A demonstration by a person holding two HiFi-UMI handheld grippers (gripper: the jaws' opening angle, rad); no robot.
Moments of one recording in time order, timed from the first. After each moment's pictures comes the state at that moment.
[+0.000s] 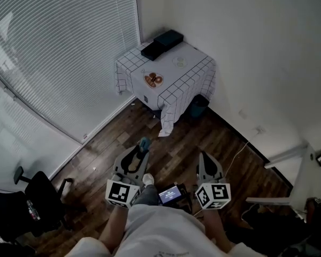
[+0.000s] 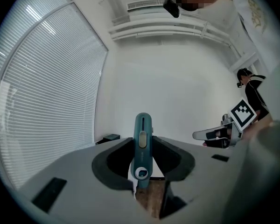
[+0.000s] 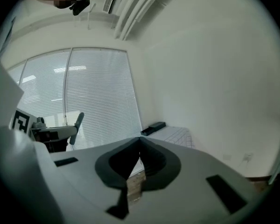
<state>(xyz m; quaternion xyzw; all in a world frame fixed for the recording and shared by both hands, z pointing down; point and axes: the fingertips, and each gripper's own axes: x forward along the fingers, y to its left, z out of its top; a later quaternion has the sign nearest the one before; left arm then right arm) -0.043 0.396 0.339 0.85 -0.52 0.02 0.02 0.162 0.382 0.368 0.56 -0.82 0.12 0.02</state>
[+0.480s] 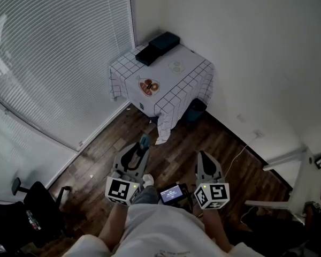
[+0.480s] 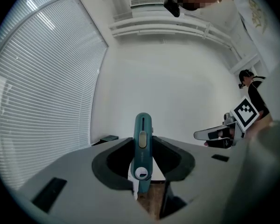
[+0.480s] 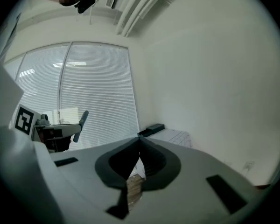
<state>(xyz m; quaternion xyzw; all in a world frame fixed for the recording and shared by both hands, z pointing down) -0.045 0.311 0.344 0.86 -0.50 0.01 0.02 0.154 0.312 0.367 0.57 -0.82 0.10 0.03</state>
